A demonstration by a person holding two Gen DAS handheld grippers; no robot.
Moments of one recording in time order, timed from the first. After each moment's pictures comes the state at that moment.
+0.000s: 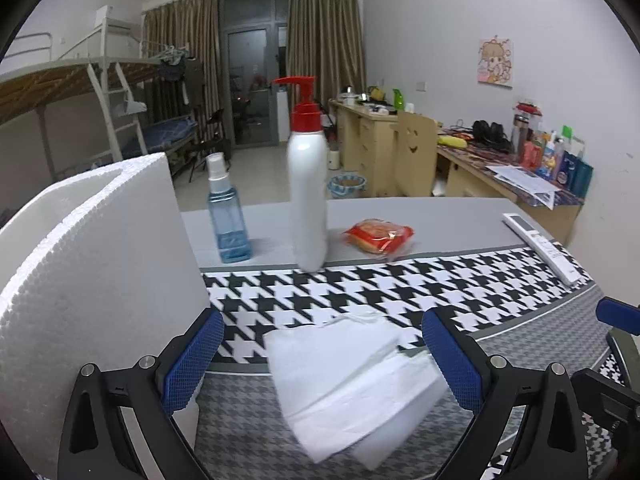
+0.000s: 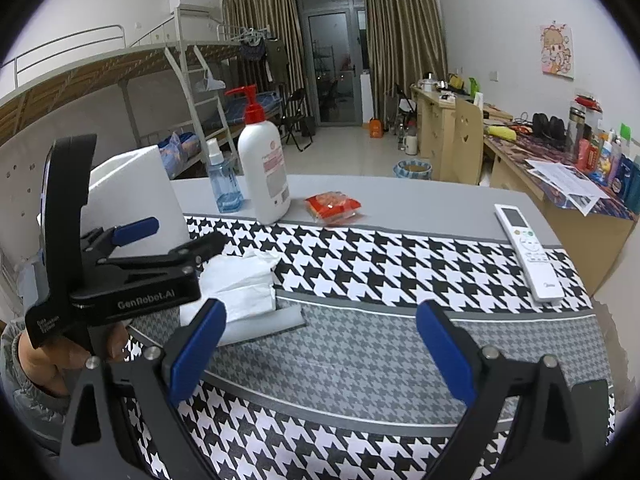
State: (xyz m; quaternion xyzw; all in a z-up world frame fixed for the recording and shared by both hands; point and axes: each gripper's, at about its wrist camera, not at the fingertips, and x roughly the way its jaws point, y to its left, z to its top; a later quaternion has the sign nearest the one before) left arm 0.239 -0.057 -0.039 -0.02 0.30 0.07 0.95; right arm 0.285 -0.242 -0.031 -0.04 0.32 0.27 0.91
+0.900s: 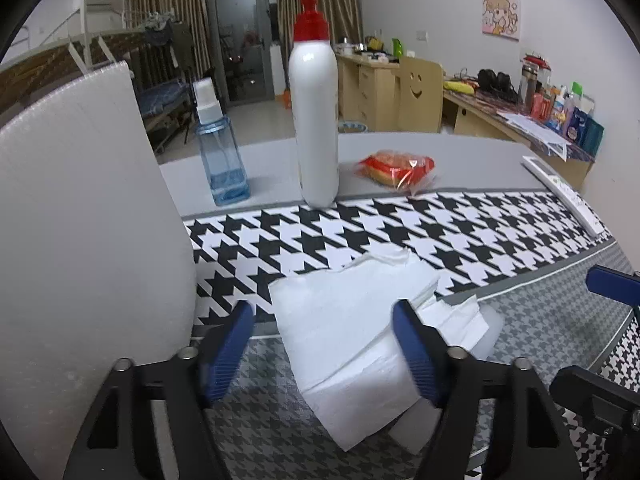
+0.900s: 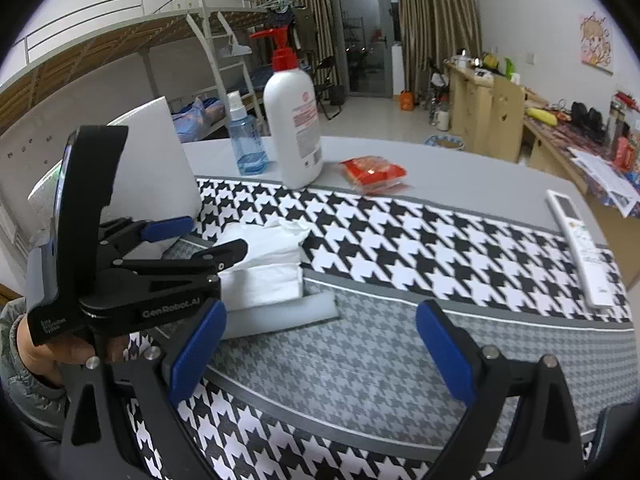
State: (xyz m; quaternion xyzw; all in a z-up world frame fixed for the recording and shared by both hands) left arm 0.255 -0.045 -0.078 -0.01 0.39 0.06 0.92; right arm 0.307 -0.207 -0.060 -0.07 0.37 0.32 0.87
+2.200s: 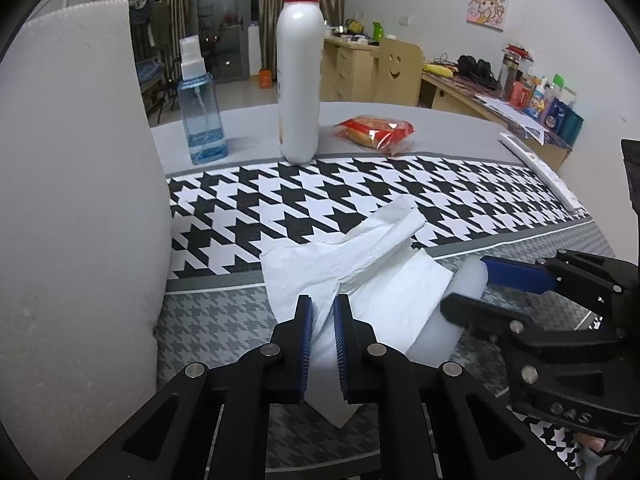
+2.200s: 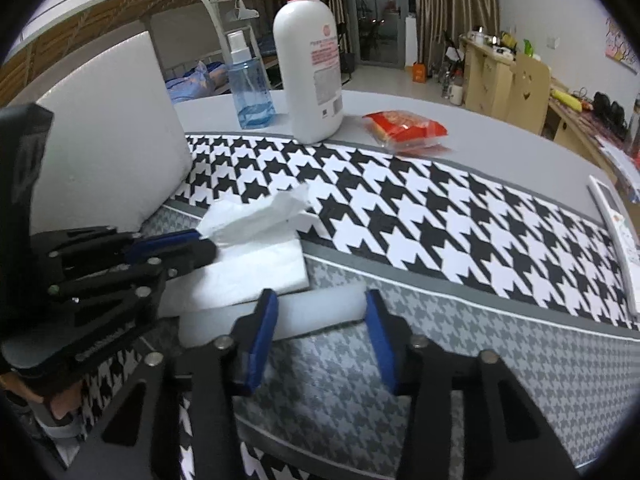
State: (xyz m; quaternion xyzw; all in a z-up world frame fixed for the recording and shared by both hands) left arm 0.233 -0.039 -0.093 -0.03 0.42 0.01 0.91; right arm 0.325 -0.168 -0.098 -0.10 0.41 0.32 0.85
